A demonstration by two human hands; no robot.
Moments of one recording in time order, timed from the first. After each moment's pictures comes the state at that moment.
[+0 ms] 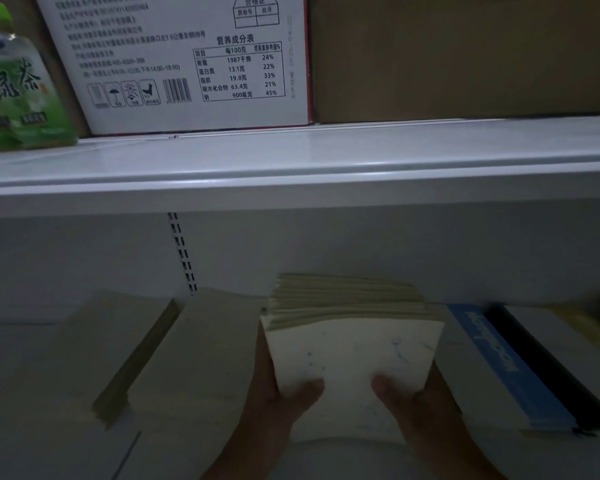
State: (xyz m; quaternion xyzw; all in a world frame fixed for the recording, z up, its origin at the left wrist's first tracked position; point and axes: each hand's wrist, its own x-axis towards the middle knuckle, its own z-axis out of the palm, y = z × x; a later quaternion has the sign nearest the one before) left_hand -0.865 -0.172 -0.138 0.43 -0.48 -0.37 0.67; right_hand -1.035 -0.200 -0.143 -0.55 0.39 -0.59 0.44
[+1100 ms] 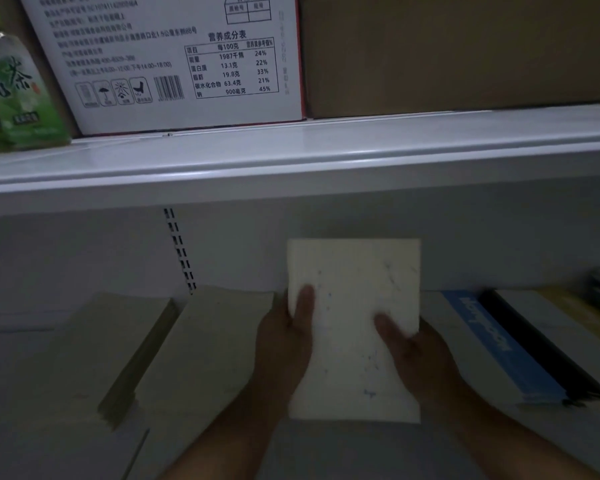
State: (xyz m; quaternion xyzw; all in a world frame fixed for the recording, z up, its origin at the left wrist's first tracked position) left_hand -0.863 -0.218 -0.104 0.61 -0.52 -0.23 0.56; right_hand -1.031 -0.219 -0.115 -0.56 0.51 -0.51 0.40
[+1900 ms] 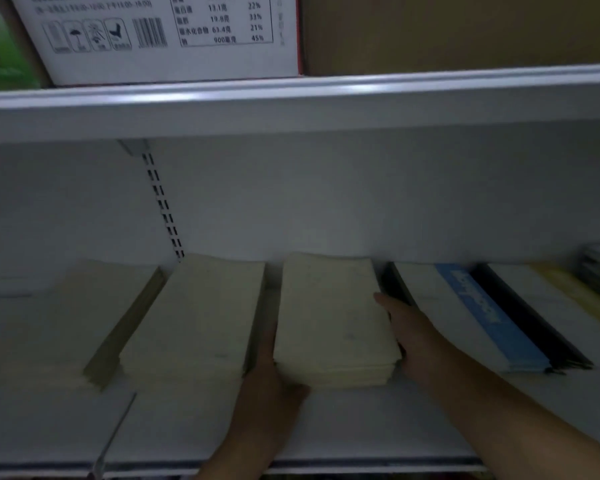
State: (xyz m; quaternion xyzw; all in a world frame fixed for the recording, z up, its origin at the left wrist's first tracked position) left_hand -0.853 -0.158 -0.176 0.66 -0.53 -0.30 0.44; right_hand -1.031 -0.245 -0.125 -0.34 0.58 -0.38 0.64
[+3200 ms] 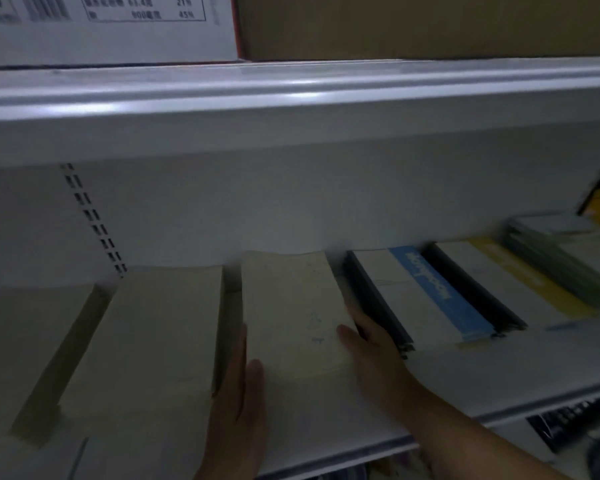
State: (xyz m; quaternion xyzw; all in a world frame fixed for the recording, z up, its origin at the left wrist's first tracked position) left_hand -0.855 -0.150 -0.171 0.59 -0.53 -0.29 0.53; right_hand -1.033 -0.211 -0.178 -0.50 0.48 -0.48 0.53
